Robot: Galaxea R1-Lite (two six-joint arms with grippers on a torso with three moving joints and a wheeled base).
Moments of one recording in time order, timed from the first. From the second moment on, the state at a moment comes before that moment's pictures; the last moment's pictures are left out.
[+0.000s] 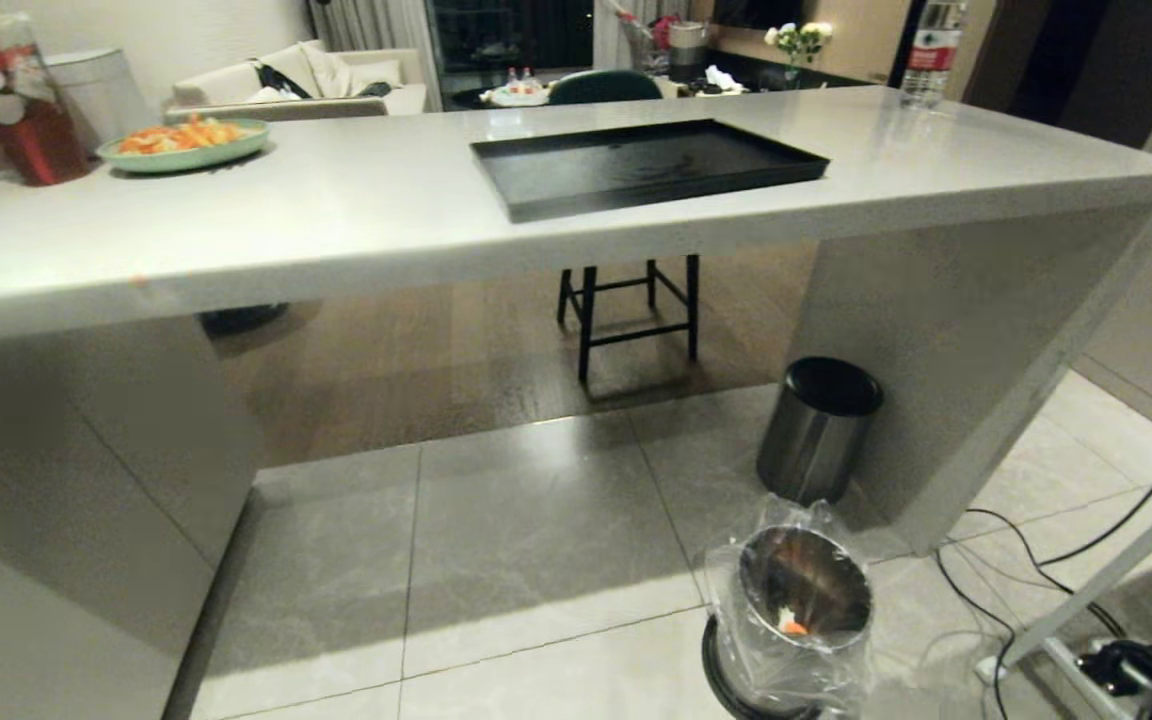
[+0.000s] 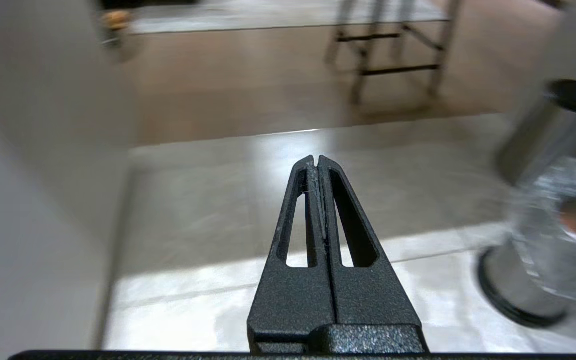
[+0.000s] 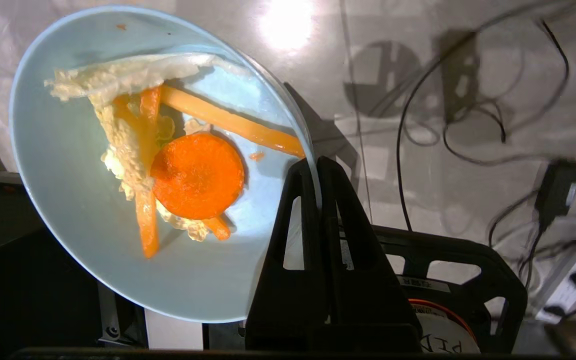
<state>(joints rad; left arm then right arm) 0.00 0.00 0.00 0.00 0.02 -0.06 0.51 1.16 -0.30 0.25 -0.04 0.47</state>
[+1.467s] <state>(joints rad) 0.00 0.00 0.00 0.00 0.02 -0.06 0.51 1.17 -0.30 0.25 -0.04 0.46</state>
